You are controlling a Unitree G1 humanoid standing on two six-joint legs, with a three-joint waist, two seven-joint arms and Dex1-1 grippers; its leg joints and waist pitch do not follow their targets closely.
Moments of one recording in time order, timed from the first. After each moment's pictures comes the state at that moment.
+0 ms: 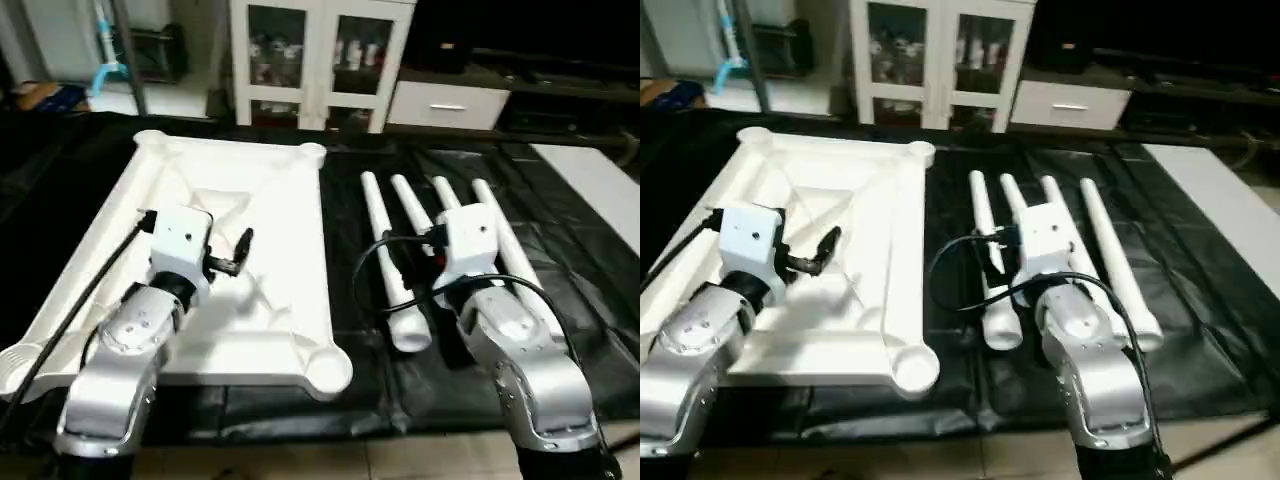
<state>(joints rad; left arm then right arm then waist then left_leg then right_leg) -0.17 0.34 0.00 -0.25 -0.08 0.51 -0.17 -0.24 -0.13 0.08 -0.28 0.09 0.65 0.13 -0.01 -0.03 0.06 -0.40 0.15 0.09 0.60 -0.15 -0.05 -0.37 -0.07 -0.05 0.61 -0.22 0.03</state>
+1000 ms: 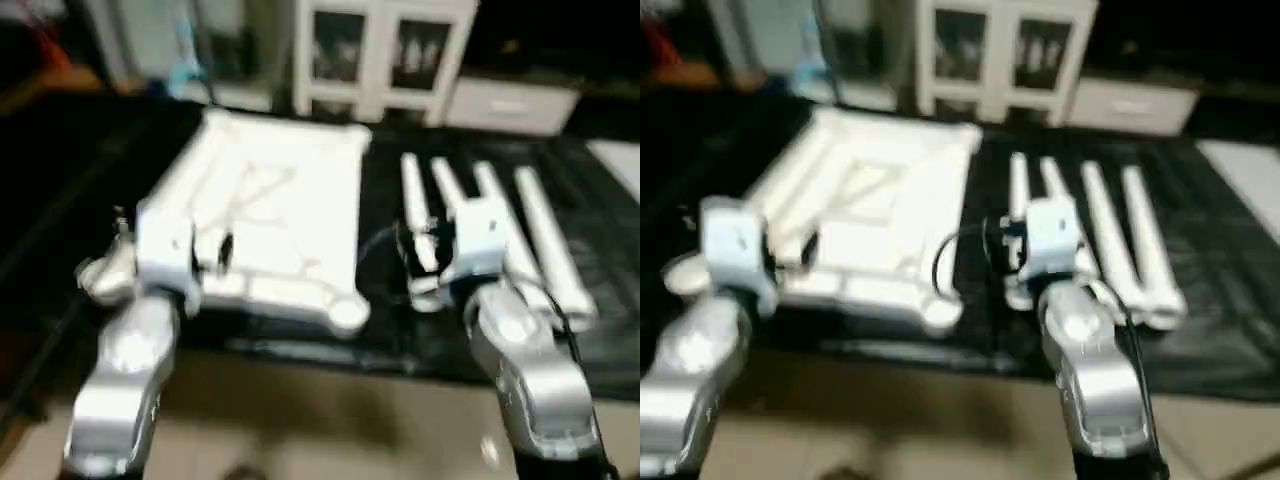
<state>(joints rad) -0.11 0.24 0.04 -0.29 -0.04 0.50 -0.06 -0.19 -0.11 0.06 -0.32 0.04 0.63 0.07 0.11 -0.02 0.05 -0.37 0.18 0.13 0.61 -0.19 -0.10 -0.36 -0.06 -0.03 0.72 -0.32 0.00</state>
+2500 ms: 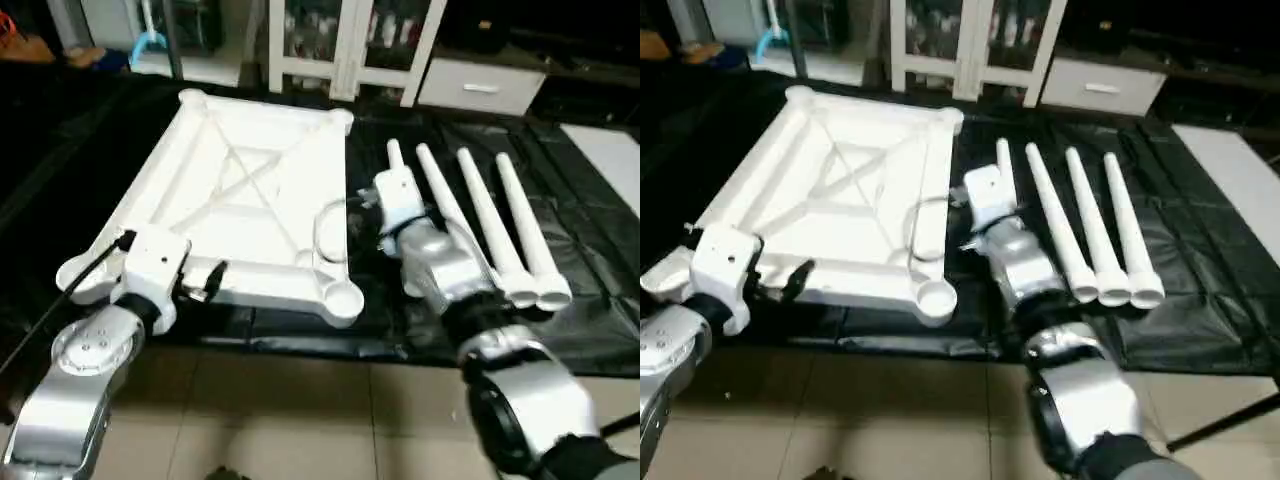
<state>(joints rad) -0.05 0.45 0.04 -0.38 -0.08 0.58 -0.31 -0.88 -0.02 0.01 0.92 0.02 0.31 0.09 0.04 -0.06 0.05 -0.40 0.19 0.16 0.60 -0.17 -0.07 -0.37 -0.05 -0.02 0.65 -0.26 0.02</state>
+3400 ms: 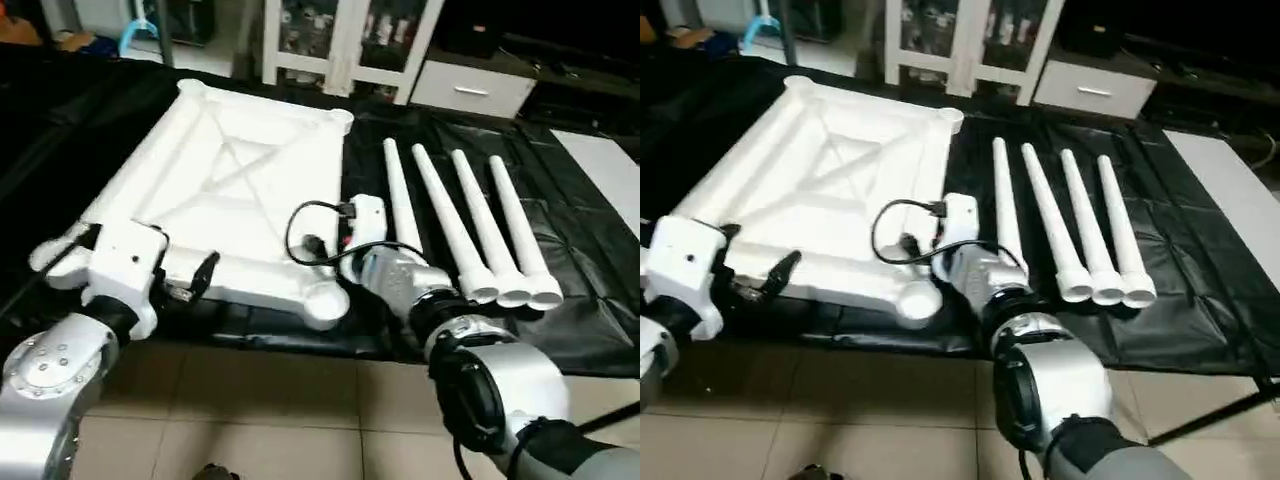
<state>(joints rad) 0.03 0.46 0.16 -0.66 -0.16 0.72 -0.32 -0.99 0.11 -0.23 1.26 0.23 0.25 0.29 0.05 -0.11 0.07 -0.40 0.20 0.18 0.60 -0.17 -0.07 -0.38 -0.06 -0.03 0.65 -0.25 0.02</state>
